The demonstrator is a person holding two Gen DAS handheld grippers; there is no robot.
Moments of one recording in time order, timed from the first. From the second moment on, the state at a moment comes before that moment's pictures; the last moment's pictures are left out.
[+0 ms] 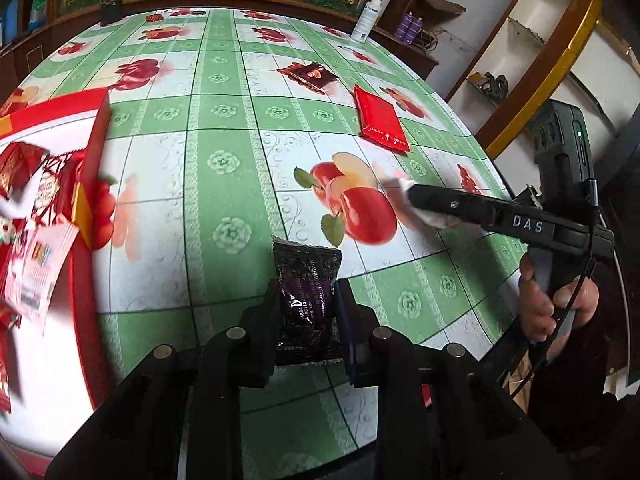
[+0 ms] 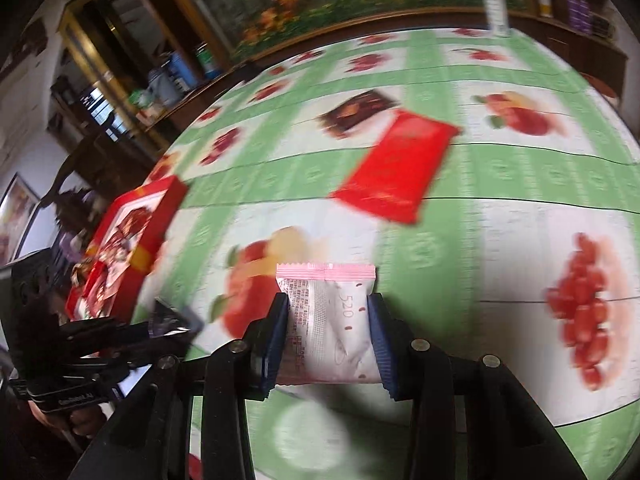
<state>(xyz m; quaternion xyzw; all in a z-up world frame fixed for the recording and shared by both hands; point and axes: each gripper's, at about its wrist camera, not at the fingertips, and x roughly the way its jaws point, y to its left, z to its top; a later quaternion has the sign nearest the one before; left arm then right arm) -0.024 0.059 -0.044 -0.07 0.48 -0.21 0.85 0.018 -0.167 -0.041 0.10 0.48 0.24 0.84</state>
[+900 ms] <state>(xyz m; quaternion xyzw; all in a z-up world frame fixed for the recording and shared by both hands) -0.074 0.218 0.006 -0.13 0.38 -0.02 0.91 0.014 0.043 0.014 0.05 0.44 0.41 0.80</state>
